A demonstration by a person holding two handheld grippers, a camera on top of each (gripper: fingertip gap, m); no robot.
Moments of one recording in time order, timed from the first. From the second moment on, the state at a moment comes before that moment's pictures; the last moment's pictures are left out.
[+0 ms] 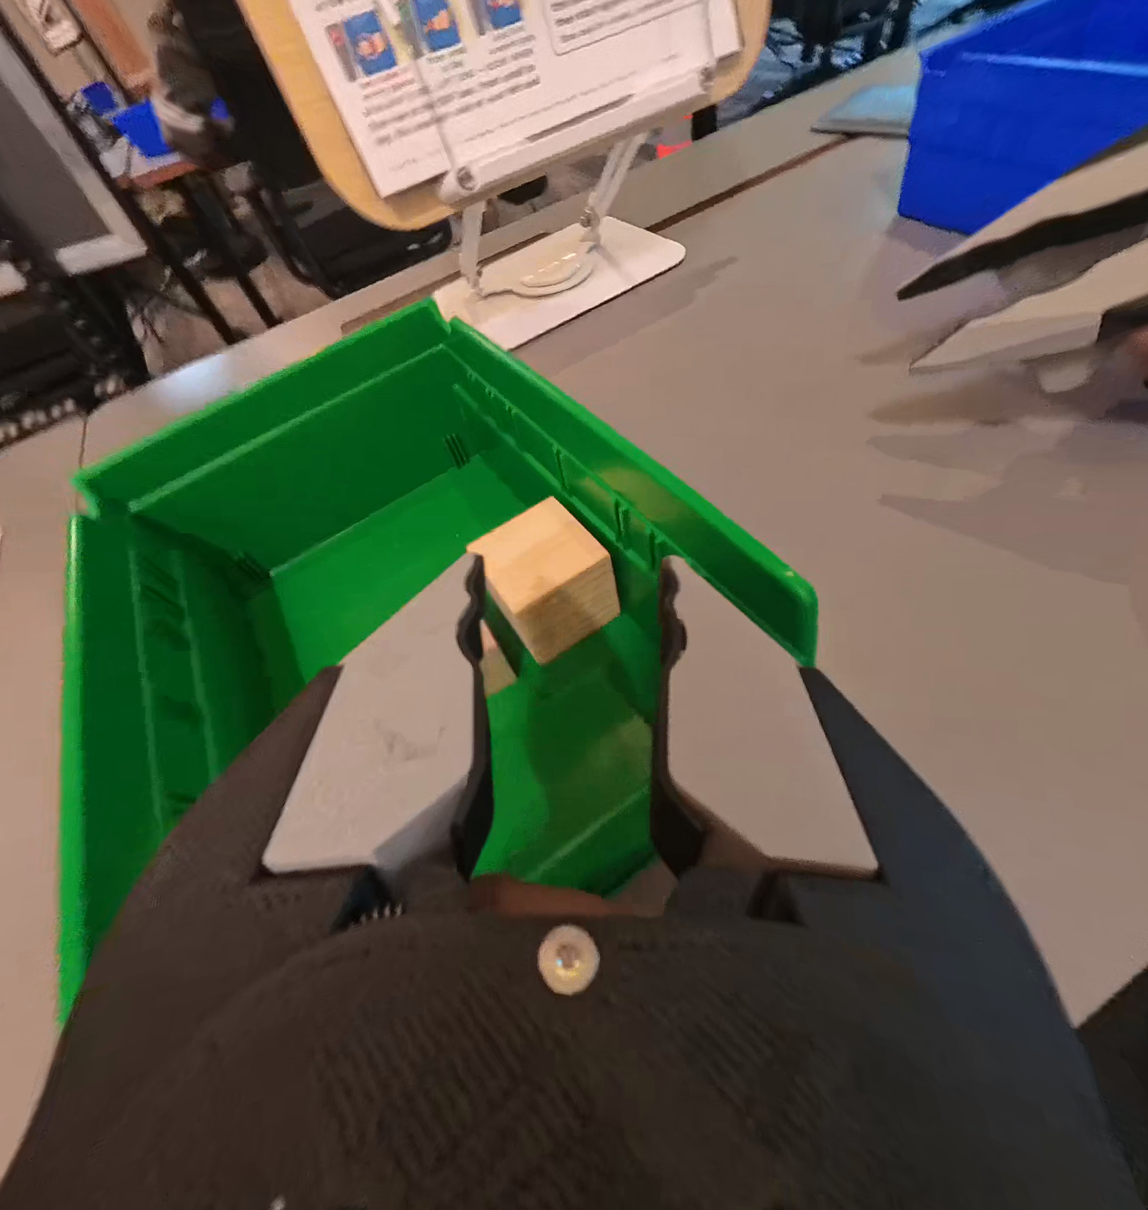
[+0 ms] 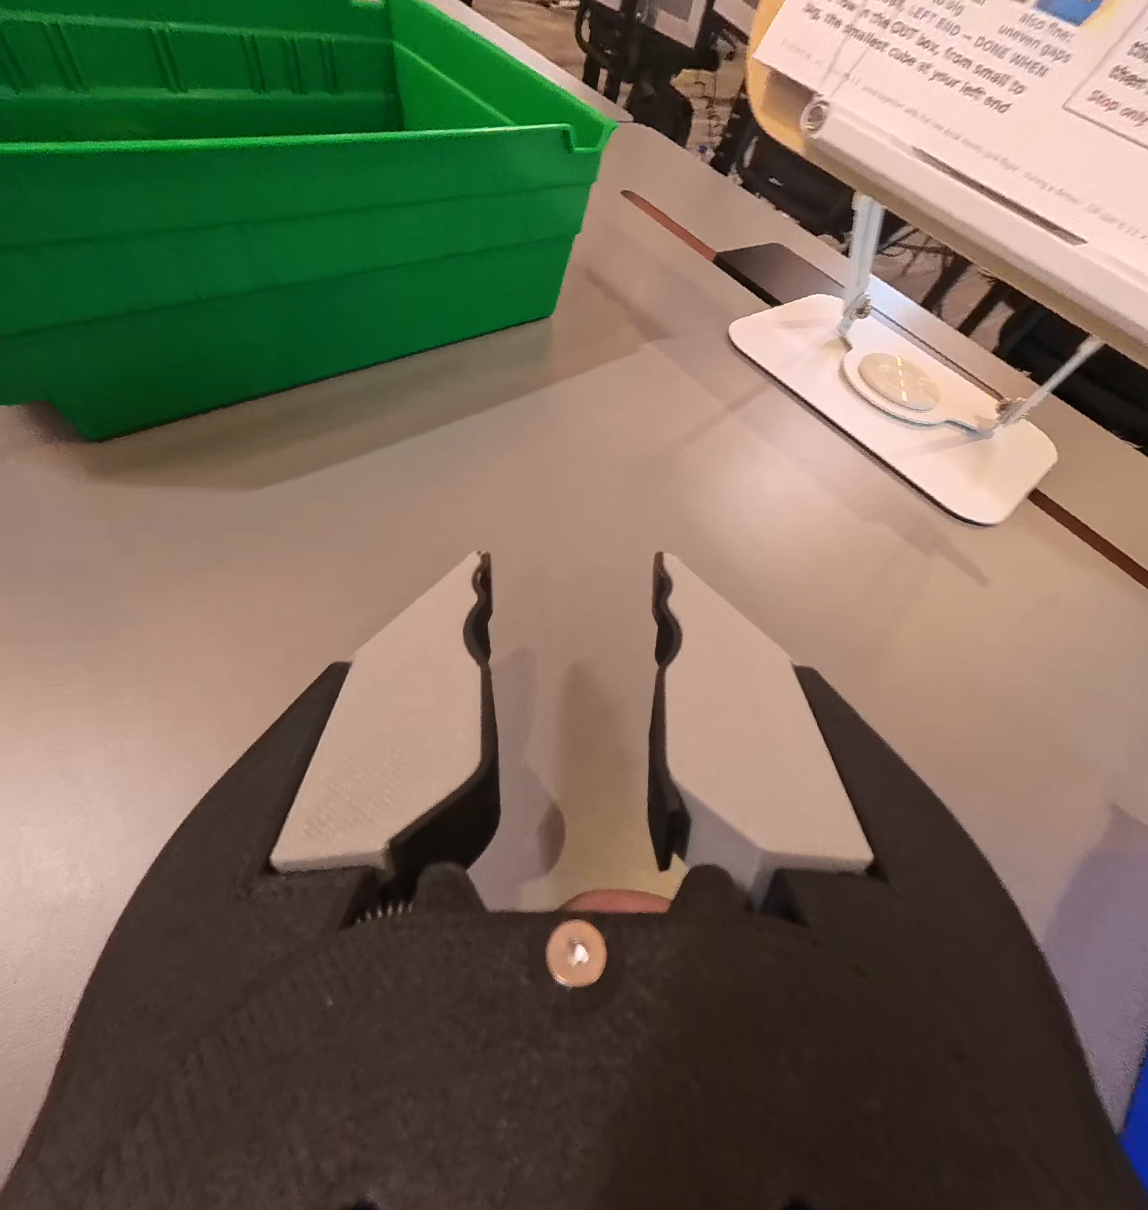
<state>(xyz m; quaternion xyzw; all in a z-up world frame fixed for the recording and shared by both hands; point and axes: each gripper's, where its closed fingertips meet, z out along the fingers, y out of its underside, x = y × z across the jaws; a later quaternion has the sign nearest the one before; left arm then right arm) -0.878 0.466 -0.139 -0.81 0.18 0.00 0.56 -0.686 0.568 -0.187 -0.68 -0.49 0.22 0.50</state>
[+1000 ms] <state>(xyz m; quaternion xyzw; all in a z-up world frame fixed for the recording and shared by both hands) -0.912 0.517 -0.228 -0.79 0.58 0.04 0.19 -0.695 0.552 -0.183 -0.65 -0.52 0.24 0.50</state>
